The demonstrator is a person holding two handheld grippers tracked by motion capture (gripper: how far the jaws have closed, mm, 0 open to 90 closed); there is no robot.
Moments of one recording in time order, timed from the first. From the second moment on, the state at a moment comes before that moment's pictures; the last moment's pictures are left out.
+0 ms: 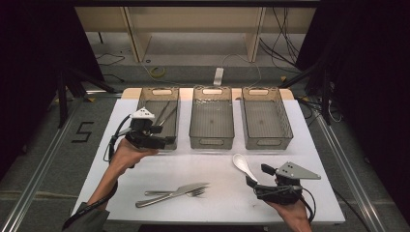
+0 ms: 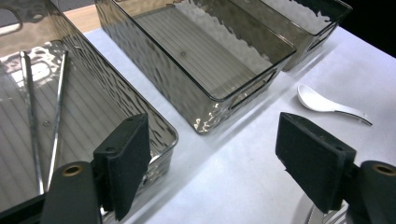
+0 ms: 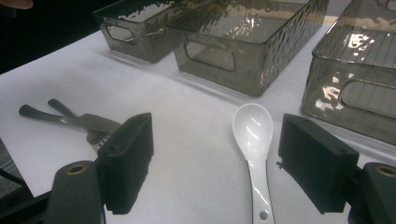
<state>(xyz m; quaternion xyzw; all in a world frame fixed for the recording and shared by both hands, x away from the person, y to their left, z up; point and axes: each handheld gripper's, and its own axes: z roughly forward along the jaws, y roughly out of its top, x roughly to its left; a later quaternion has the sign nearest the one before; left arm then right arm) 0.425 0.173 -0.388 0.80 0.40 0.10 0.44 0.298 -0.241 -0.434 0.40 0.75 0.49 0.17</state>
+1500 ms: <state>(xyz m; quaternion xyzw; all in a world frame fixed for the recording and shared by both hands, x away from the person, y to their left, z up) 0.372 0.173 -0.412 0.79 0.36 0.12 0.48 0.351 -0.252 -0.442 0.44 0.81 0.38 0.12</state>
